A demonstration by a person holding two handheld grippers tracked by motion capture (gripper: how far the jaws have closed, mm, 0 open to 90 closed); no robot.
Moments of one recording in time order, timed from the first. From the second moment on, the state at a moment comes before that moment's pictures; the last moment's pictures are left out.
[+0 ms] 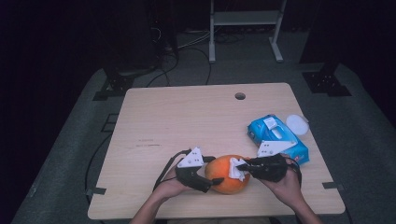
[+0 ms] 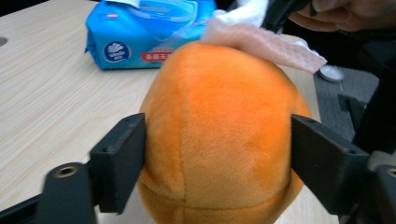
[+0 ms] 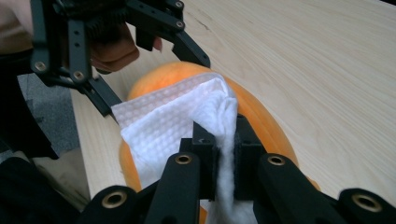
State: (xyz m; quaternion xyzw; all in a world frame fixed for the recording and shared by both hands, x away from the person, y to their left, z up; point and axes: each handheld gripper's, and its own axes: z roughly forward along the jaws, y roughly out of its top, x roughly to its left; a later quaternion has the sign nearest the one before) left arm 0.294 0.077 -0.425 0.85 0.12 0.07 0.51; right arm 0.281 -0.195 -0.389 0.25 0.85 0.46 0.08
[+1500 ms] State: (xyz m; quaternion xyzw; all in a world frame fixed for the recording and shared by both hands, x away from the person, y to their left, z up) left arm 0.287 0.062 -0.419 0.85 0.11 0.08 0.50; right arm 0.272 -0.174 -0.382 0.23 0.84 0.48 0.10
